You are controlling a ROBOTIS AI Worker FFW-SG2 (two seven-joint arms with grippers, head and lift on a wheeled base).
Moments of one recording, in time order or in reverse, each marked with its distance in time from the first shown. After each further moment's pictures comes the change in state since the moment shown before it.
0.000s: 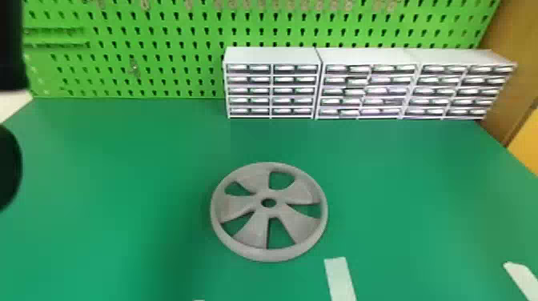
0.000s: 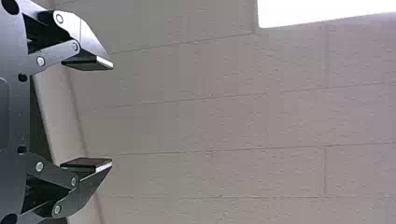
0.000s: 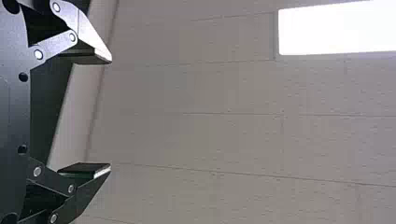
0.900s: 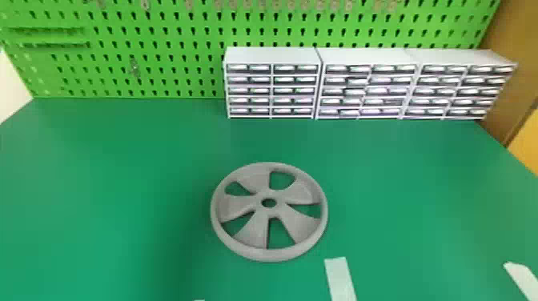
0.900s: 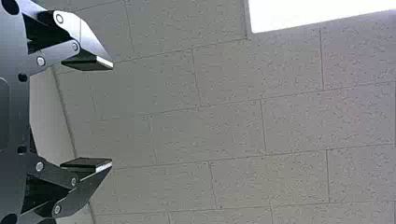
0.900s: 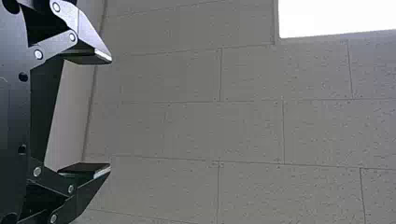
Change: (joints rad) left arm -0.065 0.020 0.003 0.029 0.003 0.044 0.024; right arm -0.060 0.026 -0.006 0.069 -0.021 0.030 -0.024
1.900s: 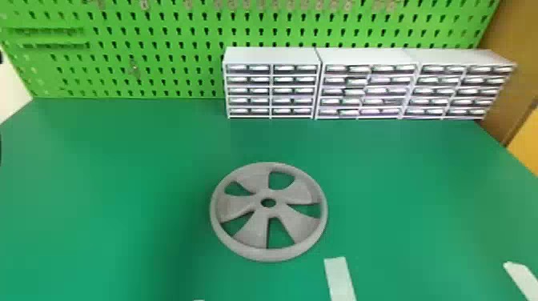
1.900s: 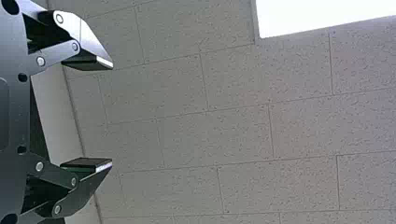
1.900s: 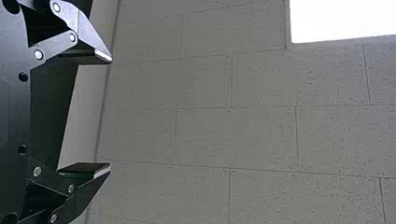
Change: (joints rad) left arm 0.023 0.005 0.008 0.004 0.003 0.000 0.015; right arm -0.010 0.000 0.037 0.028 0.000 0.012 -0.008
